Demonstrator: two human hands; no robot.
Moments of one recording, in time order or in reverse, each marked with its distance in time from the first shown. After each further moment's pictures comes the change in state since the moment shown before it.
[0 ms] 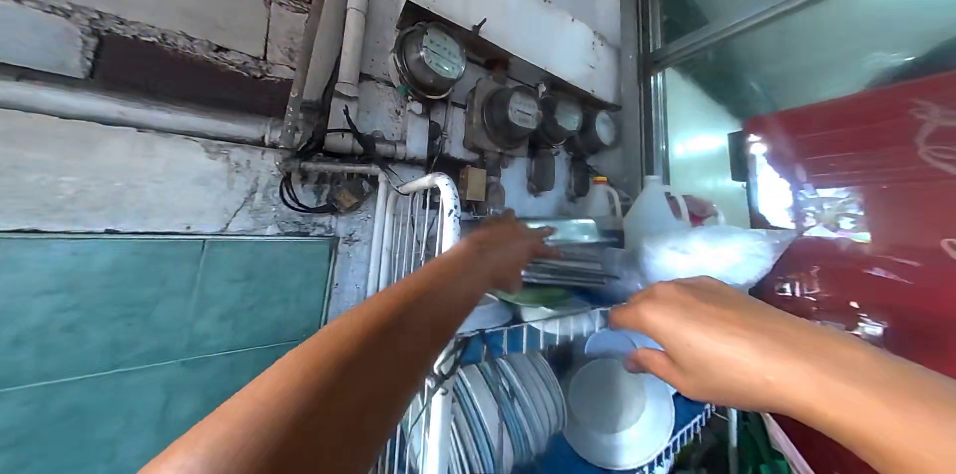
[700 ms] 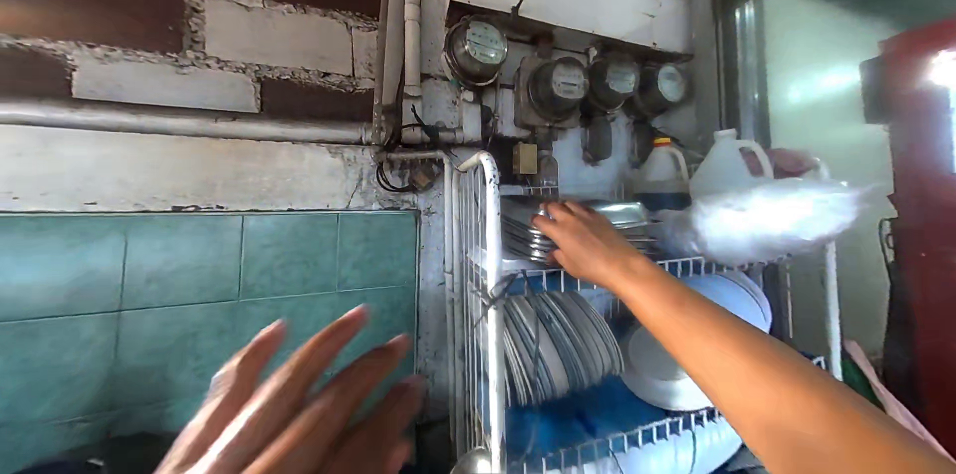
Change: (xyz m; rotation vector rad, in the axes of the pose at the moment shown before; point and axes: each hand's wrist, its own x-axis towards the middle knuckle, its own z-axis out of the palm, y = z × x) left_hand -0.337 0.151 -0.044 0.009 0.363 -0.323; right_hand 0.113 -0.042 0.026 0.201 0.689 -0.200
